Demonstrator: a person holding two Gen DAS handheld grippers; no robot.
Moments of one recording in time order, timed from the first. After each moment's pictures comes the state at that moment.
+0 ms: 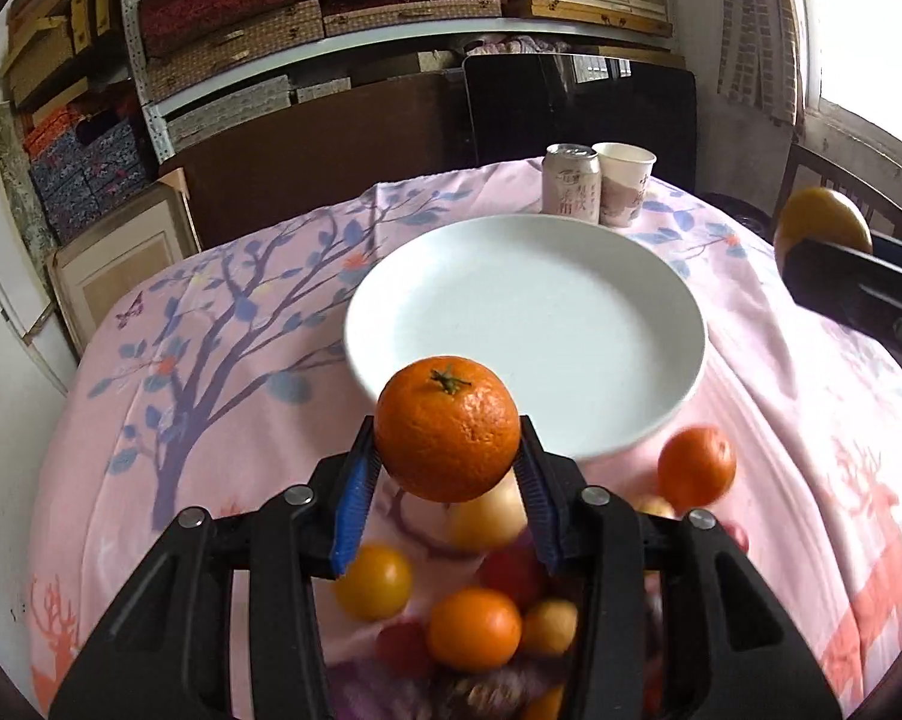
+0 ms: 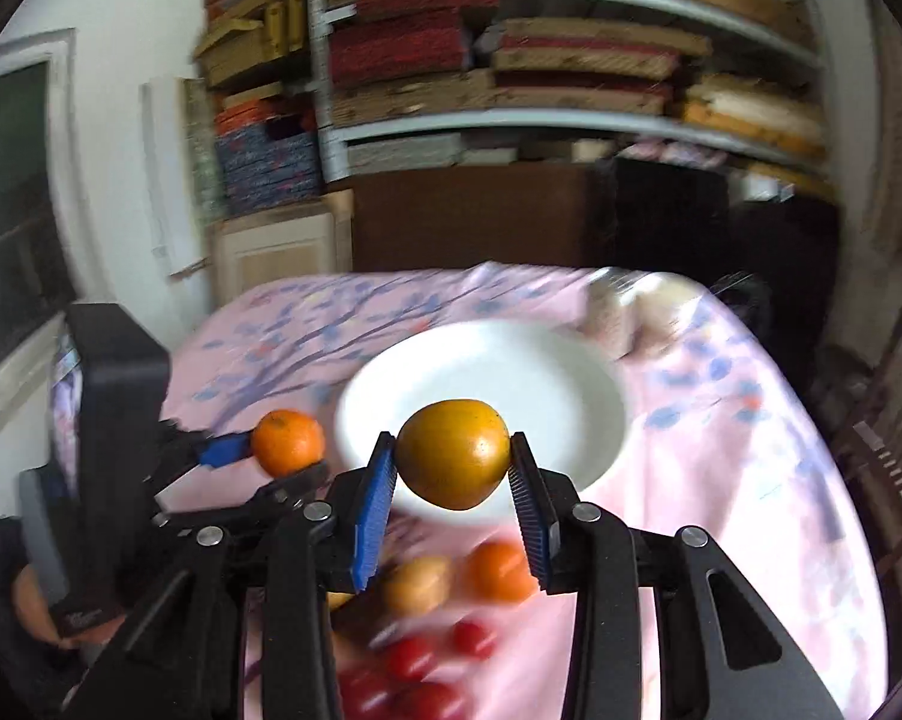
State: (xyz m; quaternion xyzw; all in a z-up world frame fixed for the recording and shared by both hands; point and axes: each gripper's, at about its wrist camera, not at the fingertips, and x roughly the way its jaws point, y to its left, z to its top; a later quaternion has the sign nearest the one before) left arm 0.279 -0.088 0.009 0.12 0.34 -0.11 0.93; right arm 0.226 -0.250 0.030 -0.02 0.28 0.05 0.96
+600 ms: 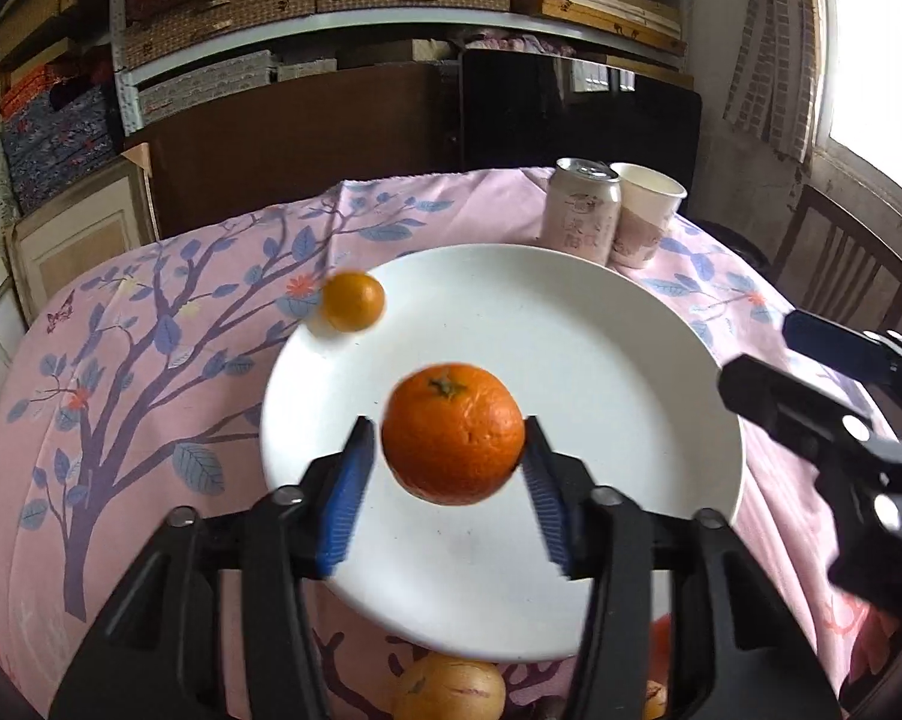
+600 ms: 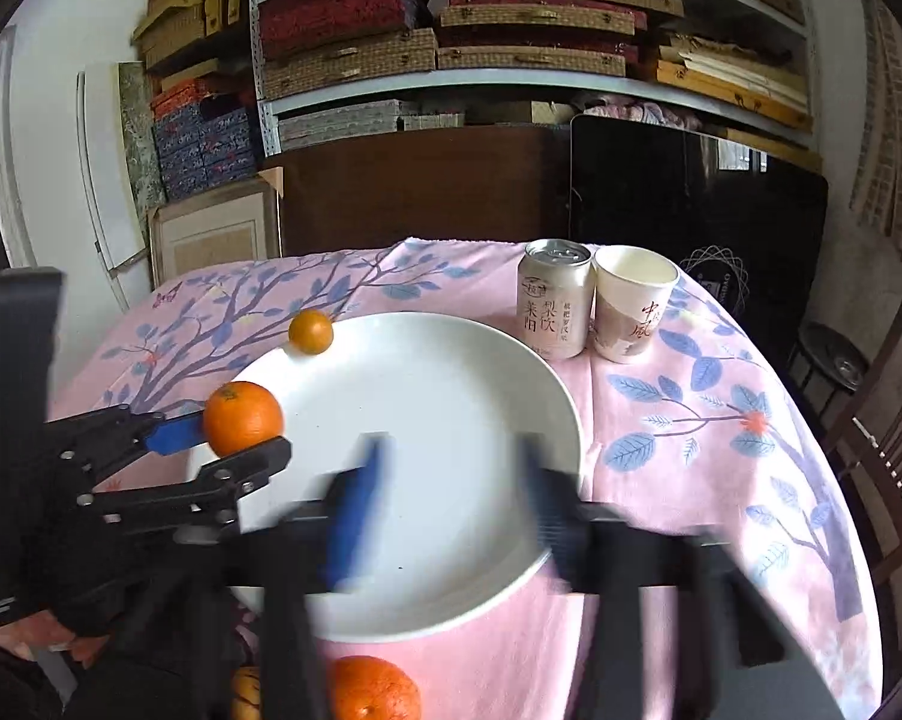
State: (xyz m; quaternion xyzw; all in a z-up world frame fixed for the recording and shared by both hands) left arm 0.355 -0.099 -0.011 0.06 0.35 -0.12 0.93; right arm 0.300 -0.277 -0.020 0.01 0.33 0.06 0.94
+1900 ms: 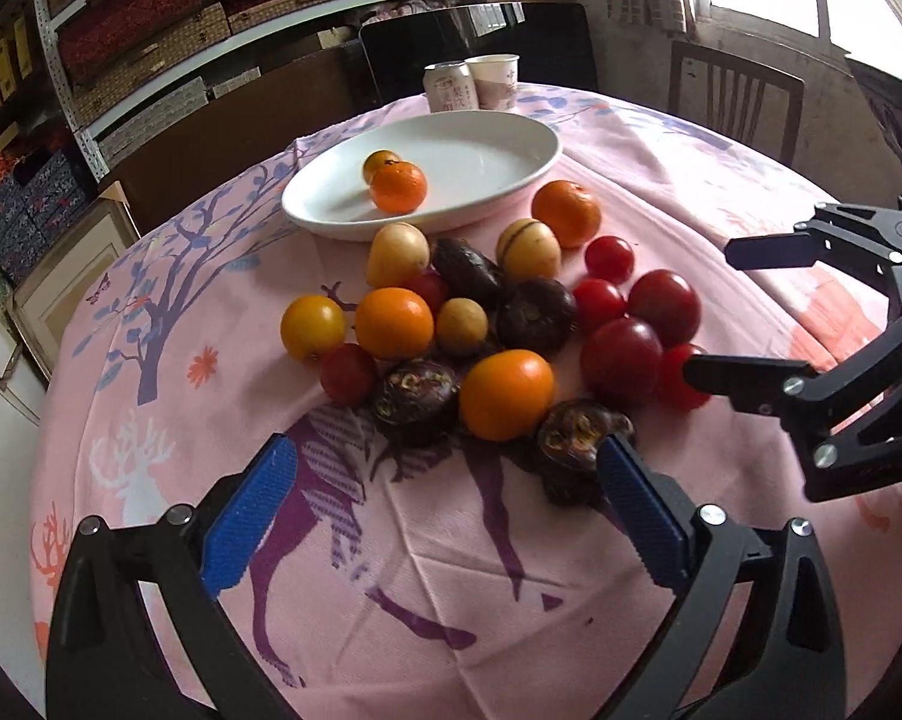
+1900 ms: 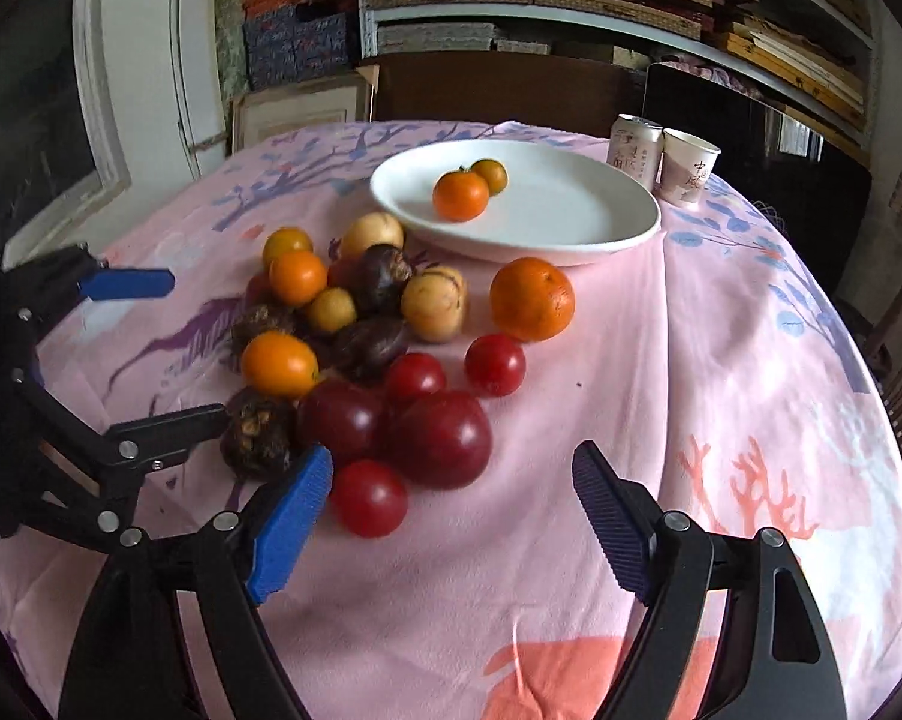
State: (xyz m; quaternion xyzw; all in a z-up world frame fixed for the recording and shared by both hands) left arm 0.133 -0.048 -0.040 0.20 0.37 -0.20 0.89; right arm 0.111 -0.222 -0.064 -0.10 0.43 0.12 0.89
